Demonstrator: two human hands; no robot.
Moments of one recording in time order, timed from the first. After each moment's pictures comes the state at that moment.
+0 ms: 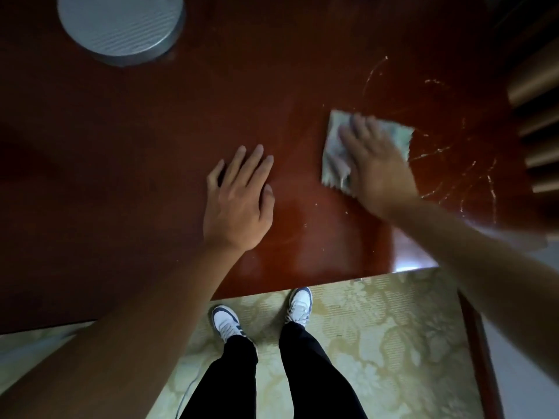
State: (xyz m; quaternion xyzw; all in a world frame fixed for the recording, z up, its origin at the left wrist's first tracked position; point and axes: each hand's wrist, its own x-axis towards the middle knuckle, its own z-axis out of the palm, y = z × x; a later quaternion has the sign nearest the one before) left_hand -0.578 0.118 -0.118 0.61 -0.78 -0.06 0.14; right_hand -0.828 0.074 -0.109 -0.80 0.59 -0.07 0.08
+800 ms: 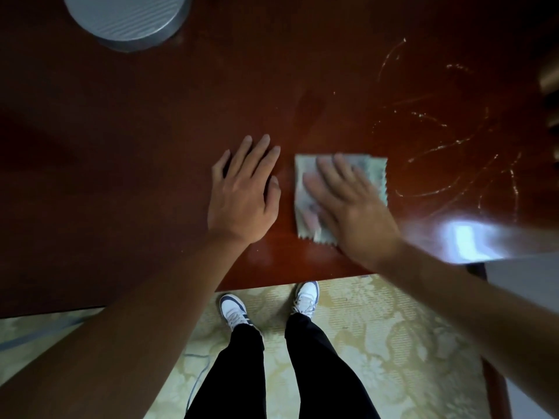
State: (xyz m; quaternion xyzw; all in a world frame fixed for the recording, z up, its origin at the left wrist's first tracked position) left_hand -0.578 0.116 -0.120 0.61 -0.78 -0.05 0.14; right_hand -0.790 0.138 -0.120 -0.85 0.50 -0.12 0.09
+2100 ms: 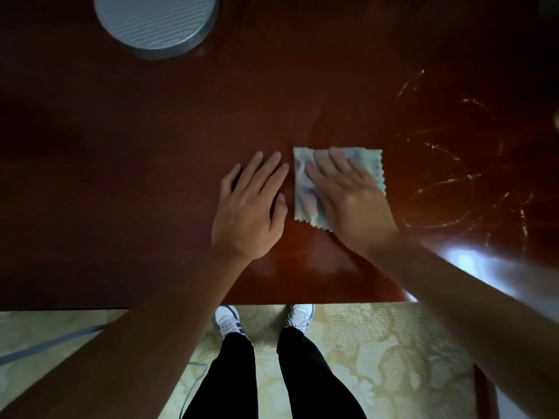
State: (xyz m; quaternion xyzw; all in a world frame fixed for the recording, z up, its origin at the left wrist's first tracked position) left_hand -0.579 0.117 -0.119 0.62 -0.77 -0.06 0.16; right_hand -0.779 0.088 -0.107 -0.87 0.48 -0.12 0.10
